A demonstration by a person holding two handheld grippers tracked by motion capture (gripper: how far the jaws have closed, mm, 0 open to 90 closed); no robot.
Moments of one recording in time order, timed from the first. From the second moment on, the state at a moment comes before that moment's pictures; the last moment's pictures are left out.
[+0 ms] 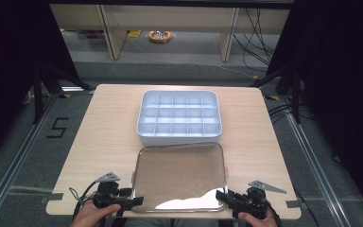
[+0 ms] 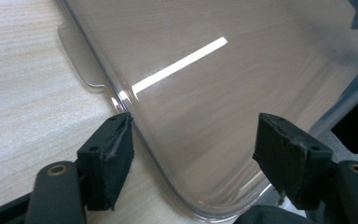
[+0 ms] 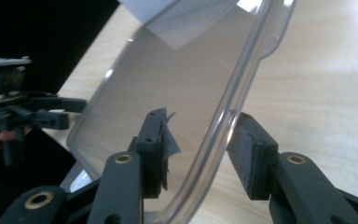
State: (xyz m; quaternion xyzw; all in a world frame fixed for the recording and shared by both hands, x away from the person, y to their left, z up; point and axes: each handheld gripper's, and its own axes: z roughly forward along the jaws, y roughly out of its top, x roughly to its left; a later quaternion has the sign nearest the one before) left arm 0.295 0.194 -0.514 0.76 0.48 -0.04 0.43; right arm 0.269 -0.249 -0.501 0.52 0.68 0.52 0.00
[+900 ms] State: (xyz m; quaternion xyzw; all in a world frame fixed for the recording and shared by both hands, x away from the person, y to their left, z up) left arm 0.301 0.199 -0.515 0.75 0.51 -0.03 0.43; right arm 0.247 -0.245 -0.484 0.45 0.71 0.53 0.01
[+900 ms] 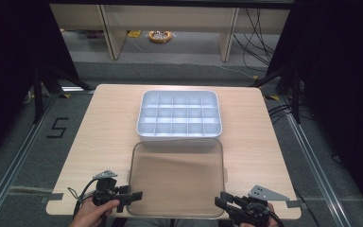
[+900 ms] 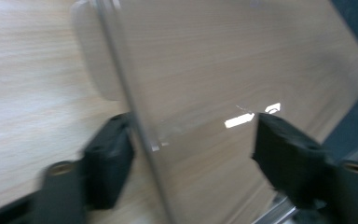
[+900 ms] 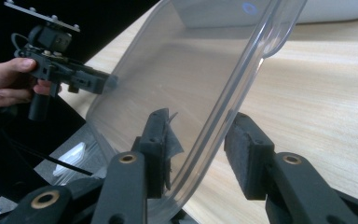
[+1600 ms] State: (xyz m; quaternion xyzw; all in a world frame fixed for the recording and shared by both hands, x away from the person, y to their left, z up) left arm 0.294 0.196 -0.505 0.75 0.49 0.01 0.46; right arm 0.261 -0.248 -0.498 0.52 0.71 0.47 0.04
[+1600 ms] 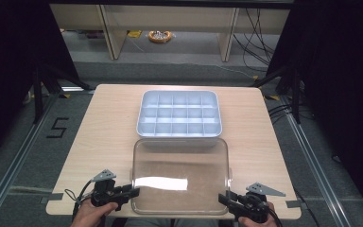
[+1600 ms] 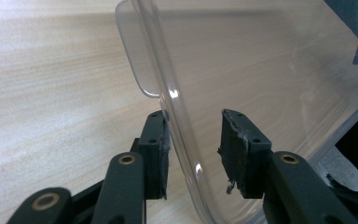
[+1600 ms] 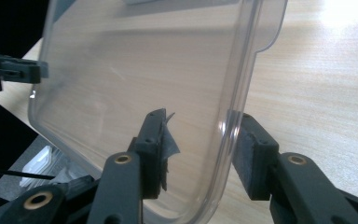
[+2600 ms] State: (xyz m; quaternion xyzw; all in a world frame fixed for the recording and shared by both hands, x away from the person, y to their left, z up) left arm 0.330 0.196 -0.482 0.73 0.49 0.07 0.46; right arm 0.314 -0.237 -0.472 0.52 0.71 0.48 0.08
